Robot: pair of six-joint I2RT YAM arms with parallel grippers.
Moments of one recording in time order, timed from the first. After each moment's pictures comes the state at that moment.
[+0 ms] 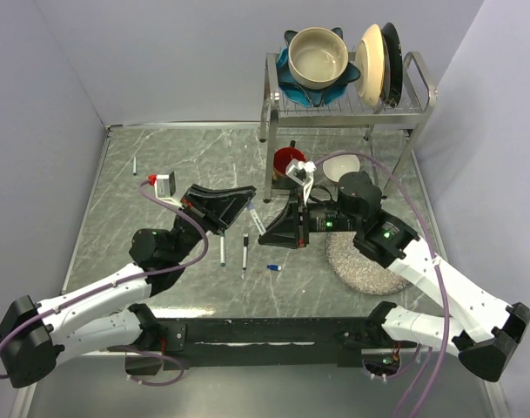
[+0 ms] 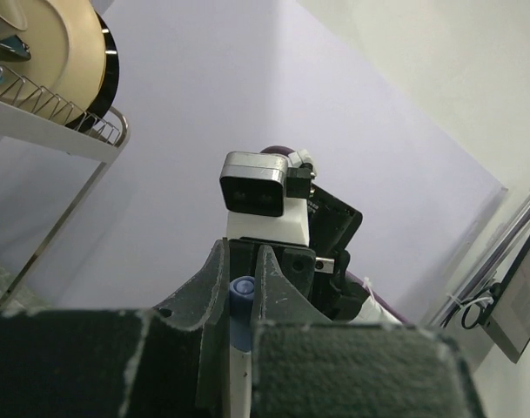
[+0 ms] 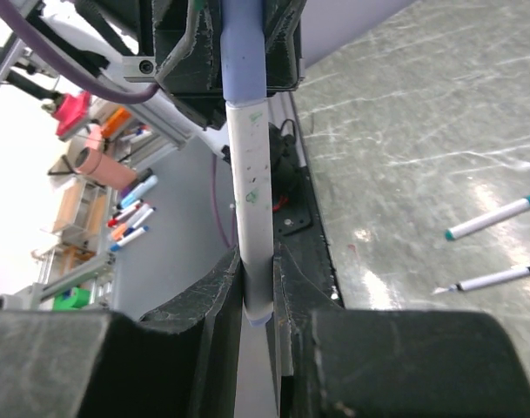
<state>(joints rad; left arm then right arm) -0.88 0.96 0.54 1.05 0.08 -0.94 0.75 1.02 1.06 -0.19 -0.73 0.45</state>
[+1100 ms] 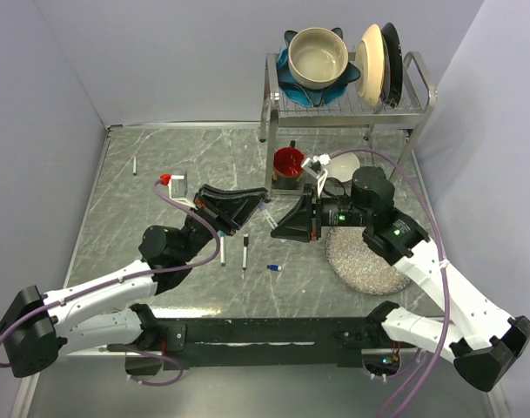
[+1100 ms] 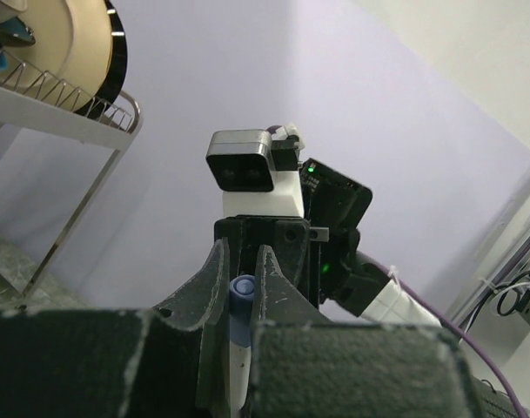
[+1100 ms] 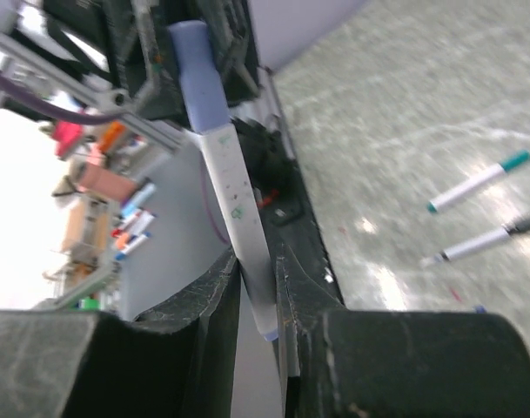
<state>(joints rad) -0.94 1.02 0.58 1.02 0.04 -0.84 0.62 0.99 1.07 -0.28 -0.80 0.47</state>
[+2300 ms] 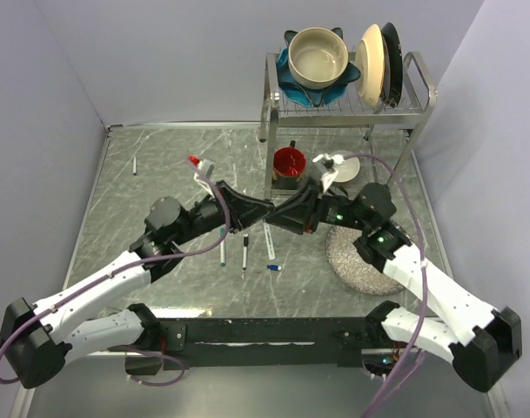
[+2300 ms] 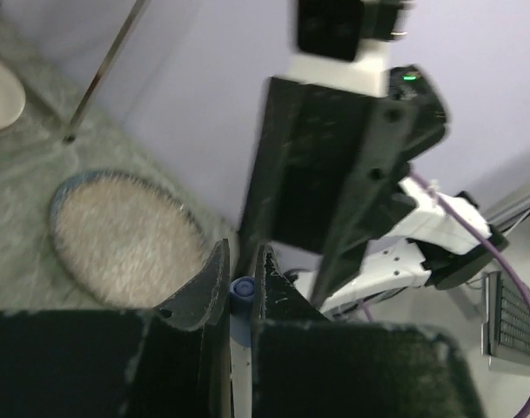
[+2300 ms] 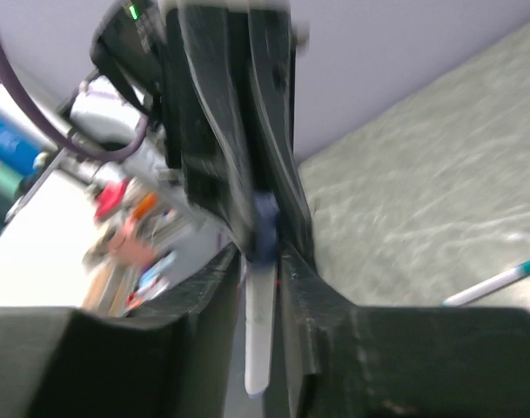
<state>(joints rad) -0.78 1.00 0.74 0.53 0.37 -0.85 0.59 0.99 0.79 0.38 -0.79 0.74</state>
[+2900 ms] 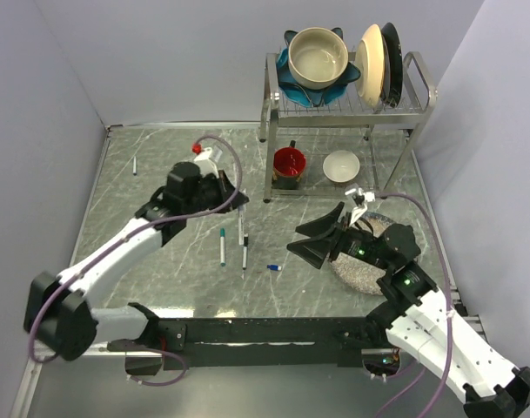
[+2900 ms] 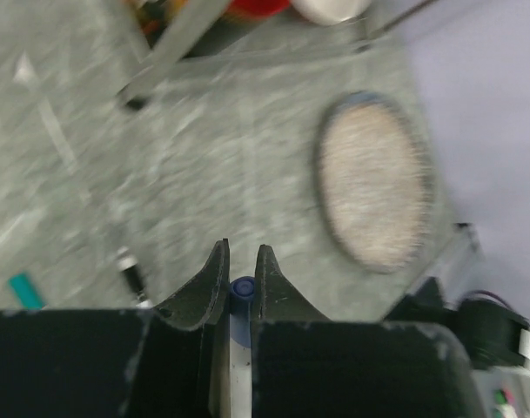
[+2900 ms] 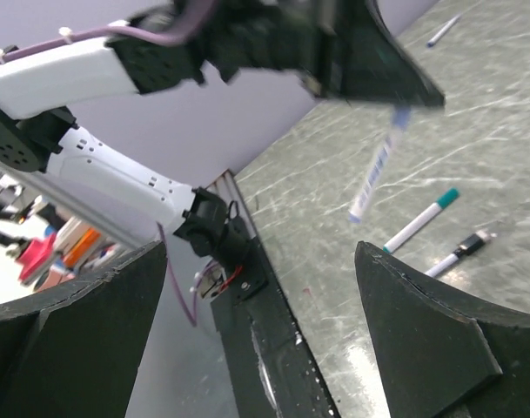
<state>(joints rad) -0.53 1.22 0.94 -0.09 0.30 -0.60 0.57 0.57 0.54 0.15 -0.57 0.68</state>
